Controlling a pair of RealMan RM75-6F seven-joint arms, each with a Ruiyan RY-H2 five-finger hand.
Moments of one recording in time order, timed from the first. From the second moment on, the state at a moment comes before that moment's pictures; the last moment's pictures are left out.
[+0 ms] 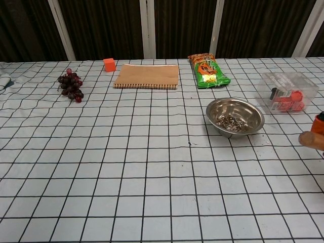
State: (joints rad) left arm -0.09 -1.11 -0.07 -1.64 1.44 1.47 -0.07; right arm 0.22 -1.45 0.01 -1.38 -1.69 1.40 -0.29
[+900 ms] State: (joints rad) left arm -0.09 -1.11 -0.07 -1.64 1.45 1.47 -0.07; right arm 0.19 -1.56 0.03 -1.48 -1.58 1.38 -0.80
